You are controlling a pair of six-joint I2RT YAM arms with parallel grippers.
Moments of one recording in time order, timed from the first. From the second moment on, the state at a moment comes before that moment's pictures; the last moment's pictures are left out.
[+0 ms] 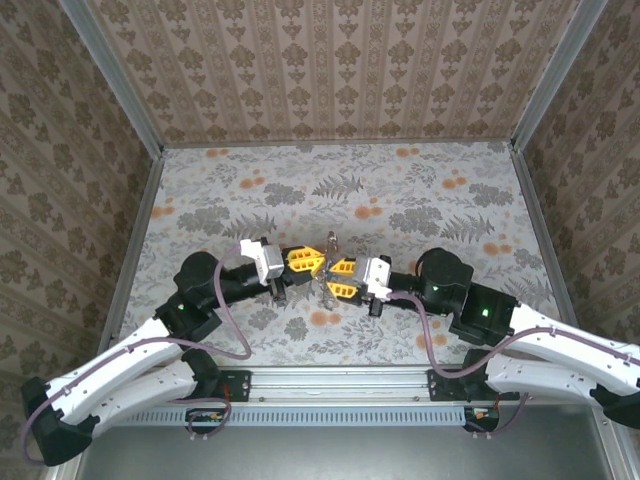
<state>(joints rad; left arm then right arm) -0.93 0.72 0.65 0.24 0.46 0.05 1.07 0.82 0.82 -0.07 -0.15 -0.34</state>
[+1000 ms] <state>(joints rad) -0.93 0.71 0.79 -0.06 0.68 0.15 1.05 0.83 0.86 -0.06 -0.28 -0.33</state>
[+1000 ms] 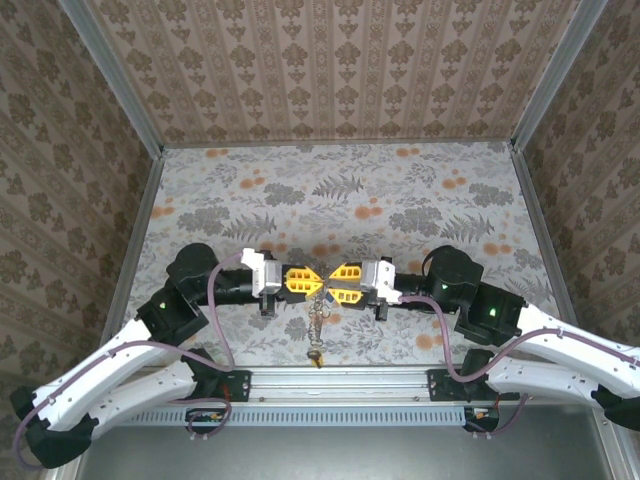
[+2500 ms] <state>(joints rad) -1.06 0.90 1.13 -0.68 0.24 0.42 1.03 0.94 0.93 -0.24 -0.14 -0.35</state>
